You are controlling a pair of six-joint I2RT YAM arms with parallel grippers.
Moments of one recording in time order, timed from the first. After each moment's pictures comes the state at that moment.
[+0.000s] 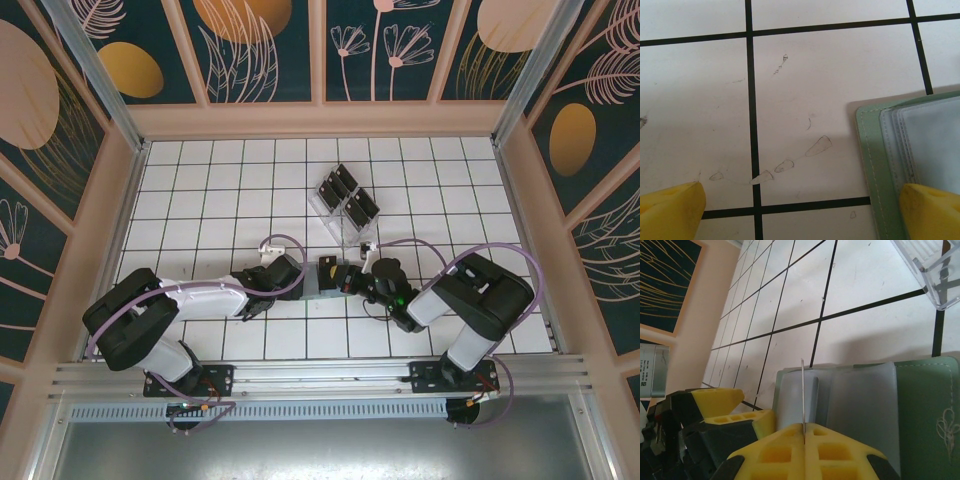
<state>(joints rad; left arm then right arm) -0.88 1.52 0.61 -0.16 -0.43 -0.71 0.79 1.66 0.27 1.03 -0.15 0.94</state>
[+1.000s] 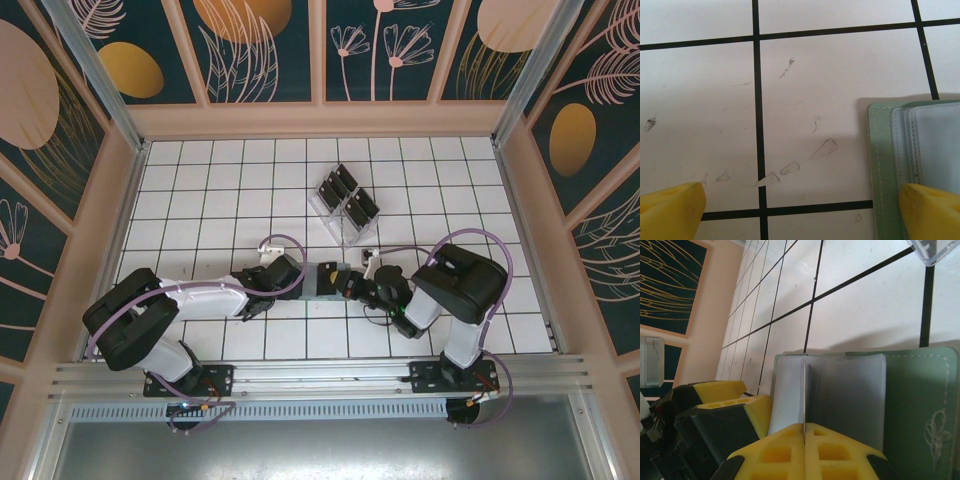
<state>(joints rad) -0.88 1.52 0.61 -0.17 -0.45 -0.72 0.79 1.82 0.21 1.27 -0.18 1.04</state>
